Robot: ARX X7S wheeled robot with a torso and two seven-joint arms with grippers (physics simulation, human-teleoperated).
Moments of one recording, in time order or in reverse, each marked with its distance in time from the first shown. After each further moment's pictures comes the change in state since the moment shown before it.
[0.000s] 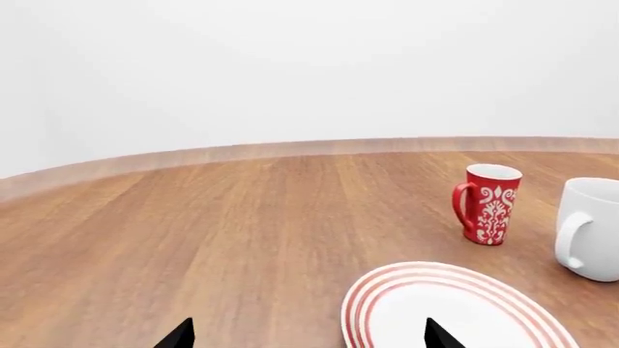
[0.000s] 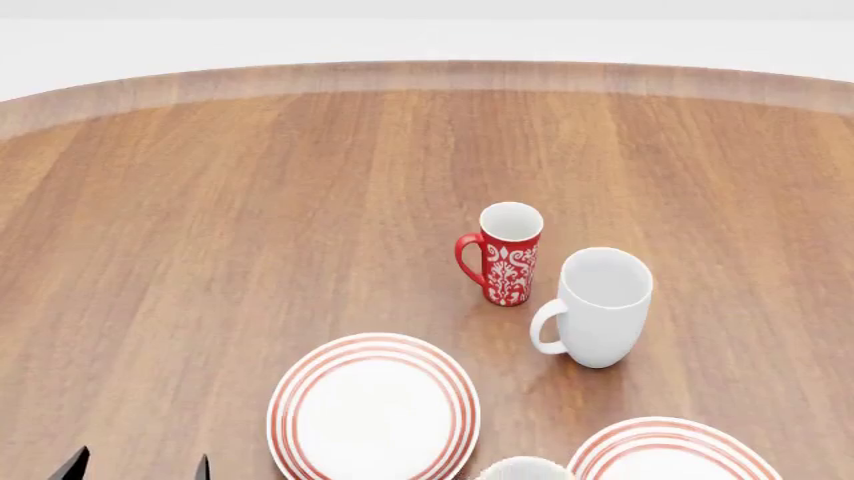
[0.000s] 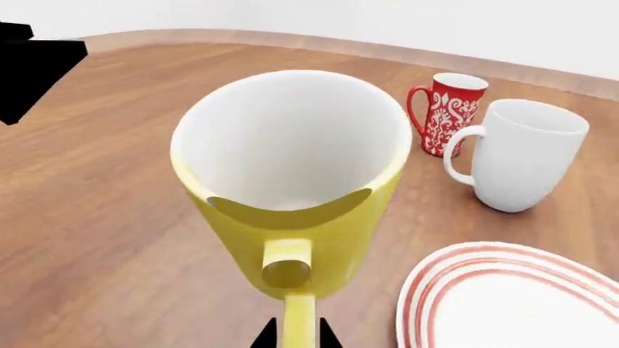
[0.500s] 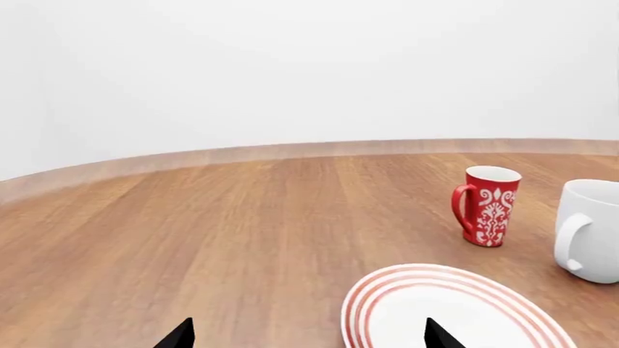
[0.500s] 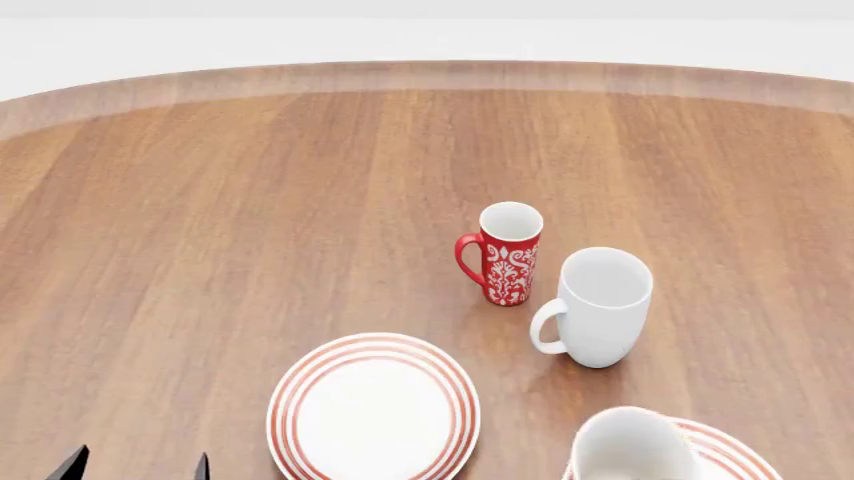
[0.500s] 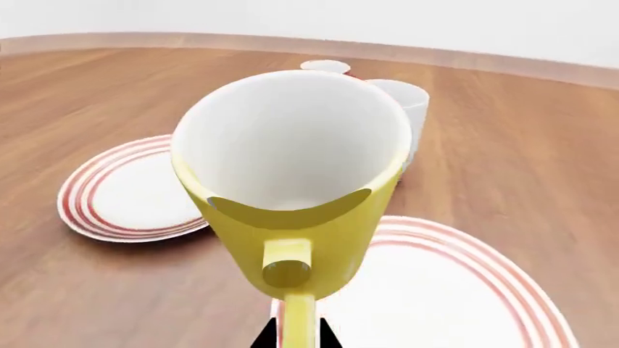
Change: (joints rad) left arm -0.002 -0.006 0.007 0.002 -0.005 0.004 -0.005; right arm 0.057 -0.028 0.088 0.040 0.068 0.106 0.166
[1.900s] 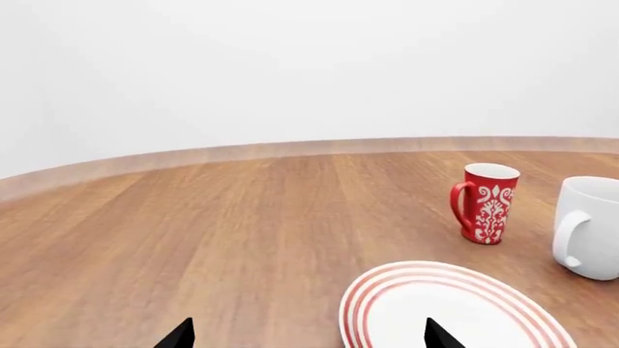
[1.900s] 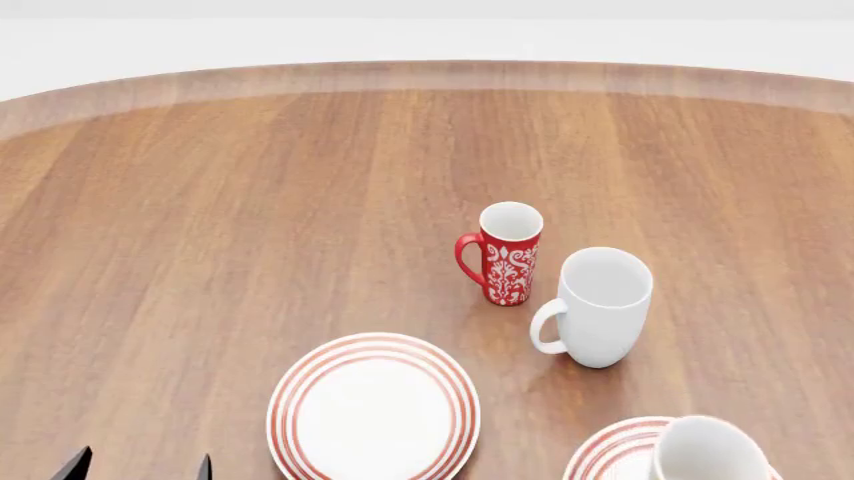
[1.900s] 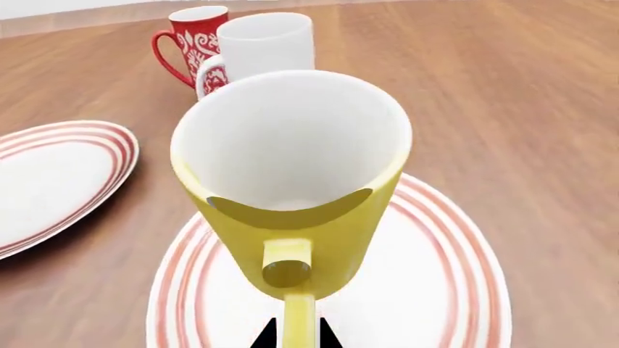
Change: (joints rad) left arm -0.007 -0.009 0.022 -0.013 -0.010 0.010 -0.013; right arm 0.171 -0.100 0.031 0.311 0.053 0.035 0.033
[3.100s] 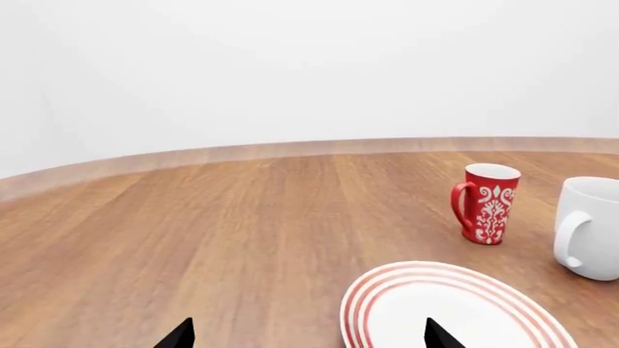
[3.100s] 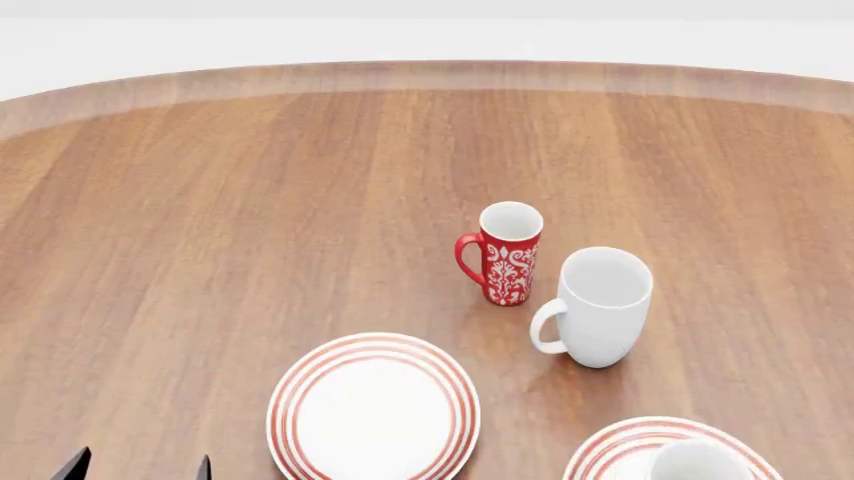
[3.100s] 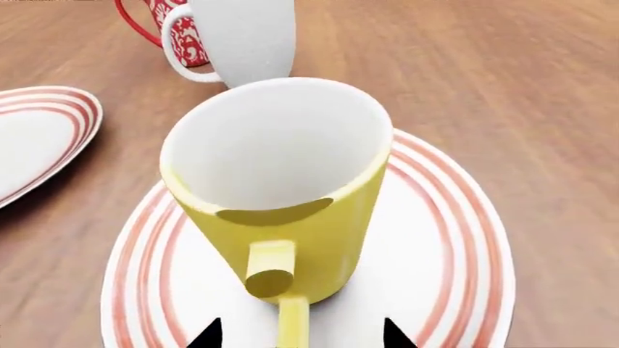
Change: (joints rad) left arm -0.002 -0.010 0.013 -0.001 -0.009 0.008 -0.014; right arm 0.081 -0.045 -0.019 0.196 -0.029 -0.033 -0.040
